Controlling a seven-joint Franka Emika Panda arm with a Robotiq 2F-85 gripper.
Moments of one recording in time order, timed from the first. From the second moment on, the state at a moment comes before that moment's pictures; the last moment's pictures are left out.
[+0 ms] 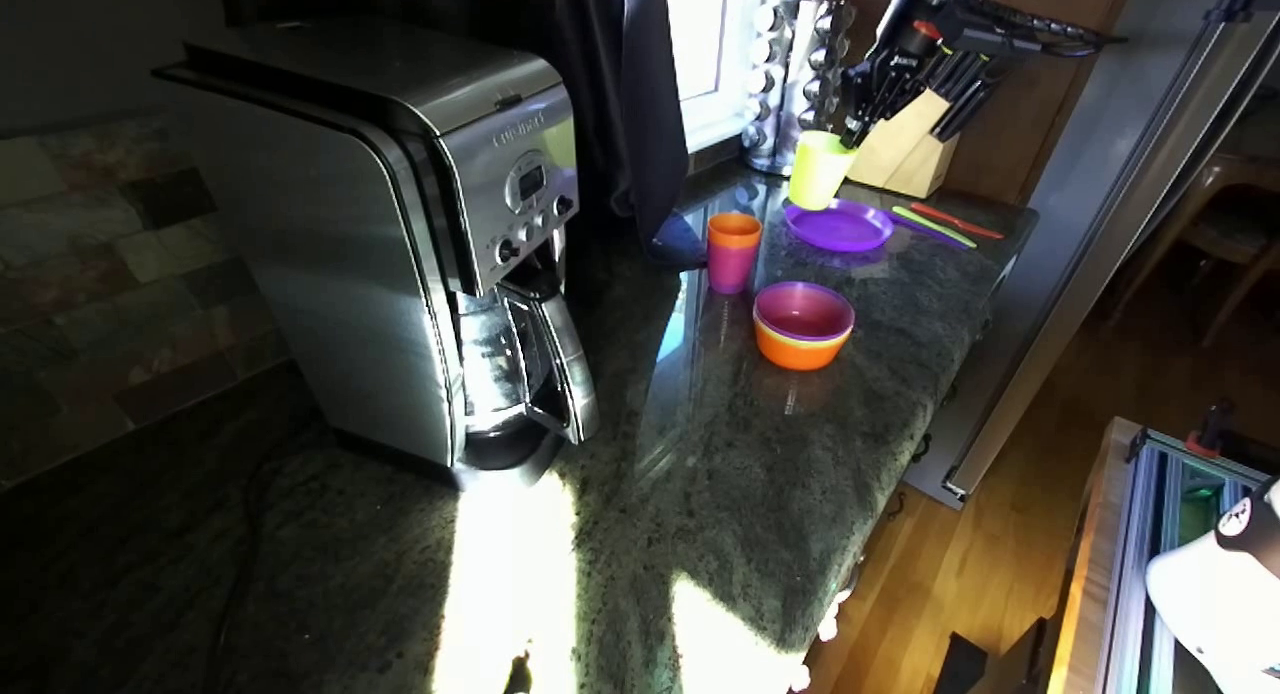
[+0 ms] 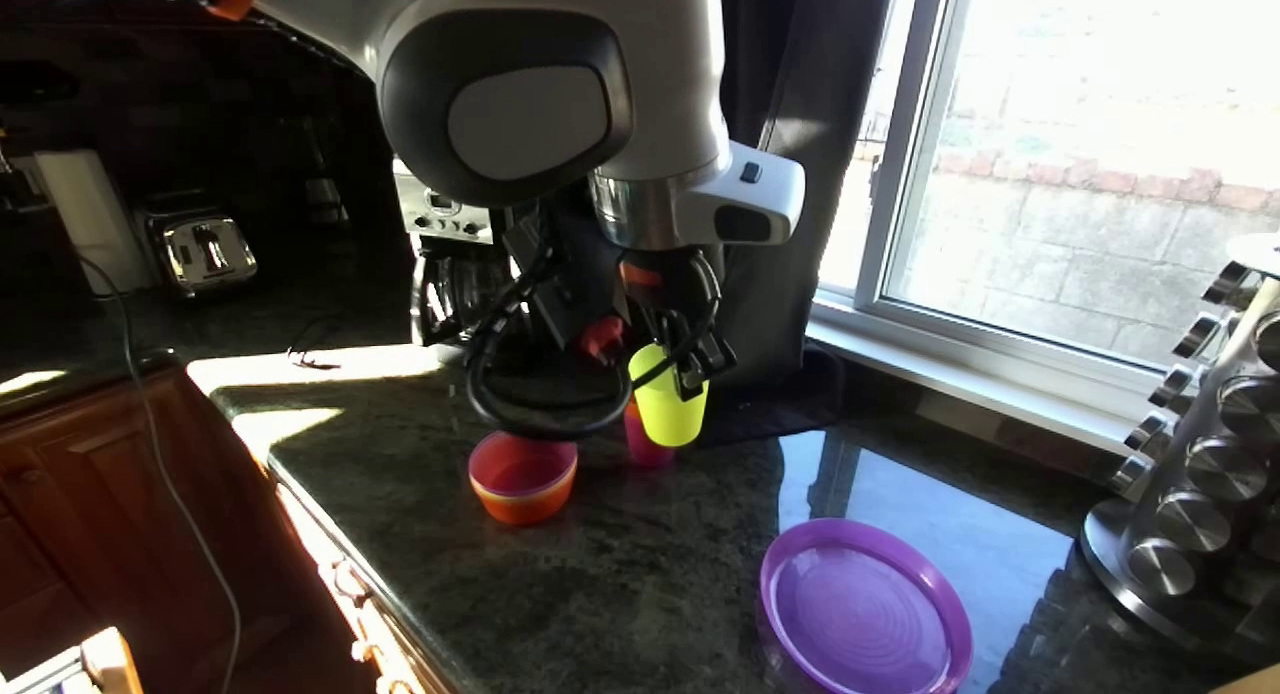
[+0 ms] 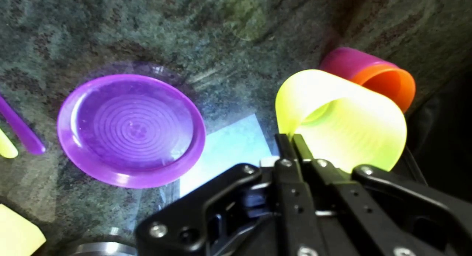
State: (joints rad) arm -0.16 -0.19 -0.21 -2.29 0.14 2.37 -0.04
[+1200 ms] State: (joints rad) arm -0.19 0.07 -0.24 -2.24 0.16 2.42 -0.18
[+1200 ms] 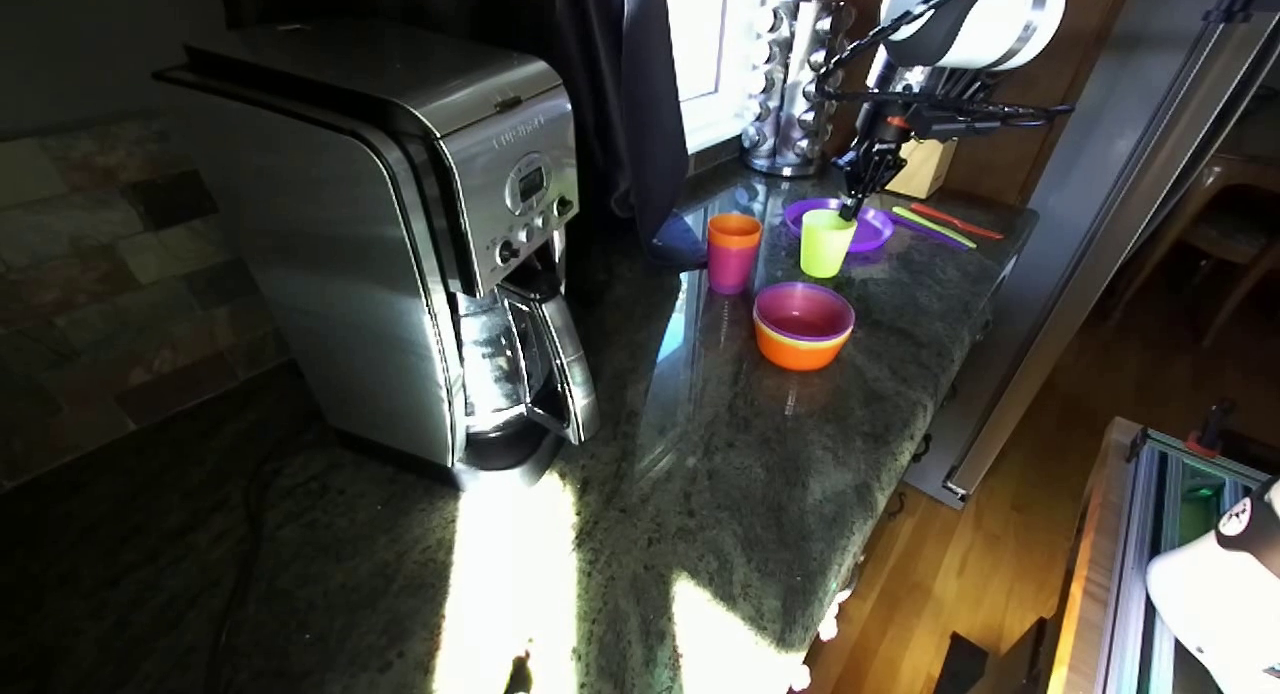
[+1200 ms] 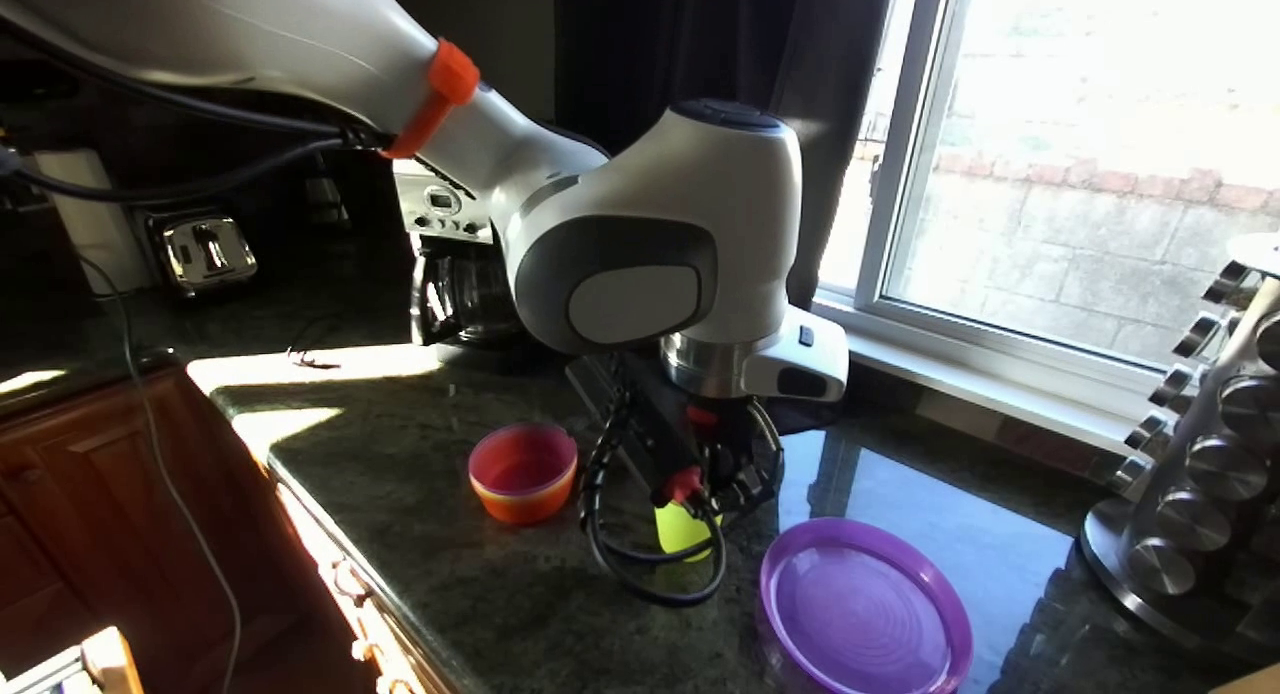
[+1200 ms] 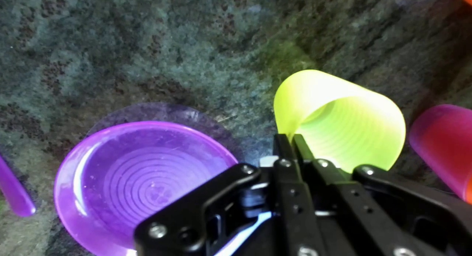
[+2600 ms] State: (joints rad) arm -0.14 0.00 -0.14 -2.23 0.23 2.41 -0.14
